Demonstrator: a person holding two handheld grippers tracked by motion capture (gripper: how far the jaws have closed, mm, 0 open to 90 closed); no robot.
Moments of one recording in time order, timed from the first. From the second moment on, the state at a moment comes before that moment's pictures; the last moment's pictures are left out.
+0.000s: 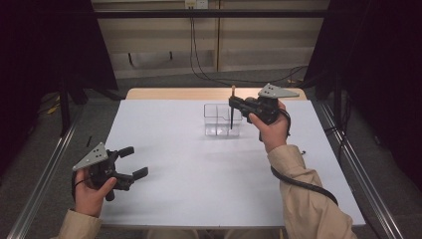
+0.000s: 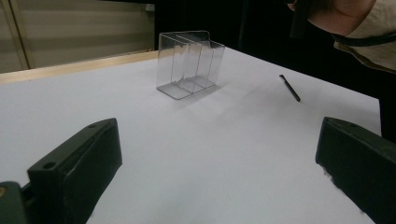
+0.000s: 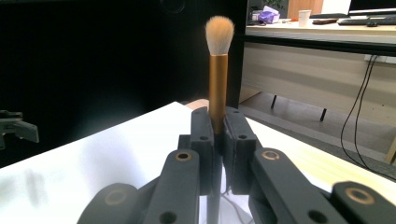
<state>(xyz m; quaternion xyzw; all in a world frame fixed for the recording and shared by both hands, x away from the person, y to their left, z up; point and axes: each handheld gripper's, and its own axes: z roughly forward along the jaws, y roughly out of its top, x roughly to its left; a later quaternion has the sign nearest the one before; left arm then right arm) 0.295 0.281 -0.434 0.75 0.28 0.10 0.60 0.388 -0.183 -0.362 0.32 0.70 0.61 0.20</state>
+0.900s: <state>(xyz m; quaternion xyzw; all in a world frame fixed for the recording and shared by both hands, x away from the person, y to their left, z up) 0.294 0.281 -0.435 0.75 0.27 0.10 0.60 0.412 -0.190 -0.363 0.34 0.68 0.60 0.23</state>
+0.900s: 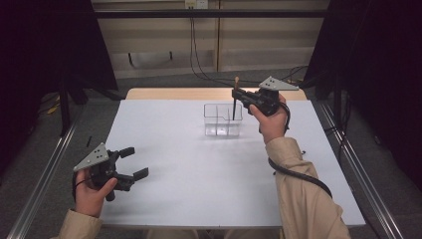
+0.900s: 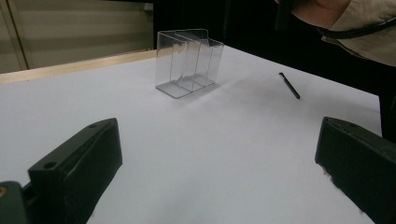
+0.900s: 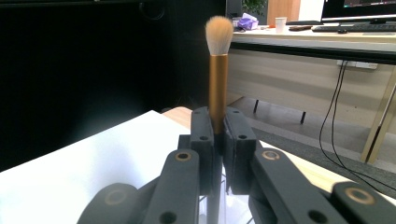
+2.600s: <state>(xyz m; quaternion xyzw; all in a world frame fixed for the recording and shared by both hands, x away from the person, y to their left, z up) 0.297 0.277 -0.439 0.75 0.27 0.09 0.60 0.438 -0.189 -0.369 0.37 0.67 0.59 0.26</state>
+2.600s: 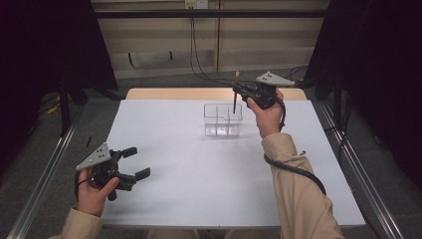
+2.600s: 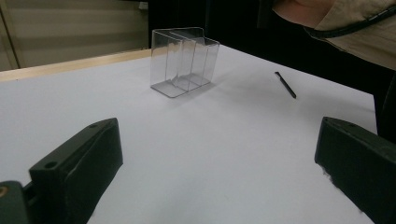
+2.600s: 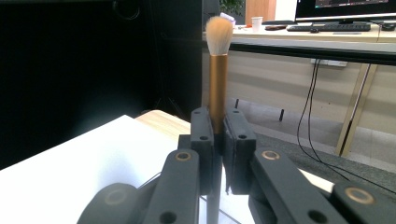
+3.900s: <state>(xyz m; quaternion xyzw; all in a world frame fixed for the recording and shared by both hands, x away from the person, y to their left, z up) 0.297 0.279 -0.438 0.75 0.27 0.10 0.60 0.433 -0.197 -0.399 0.38 0.68 0.57 0.25</state>
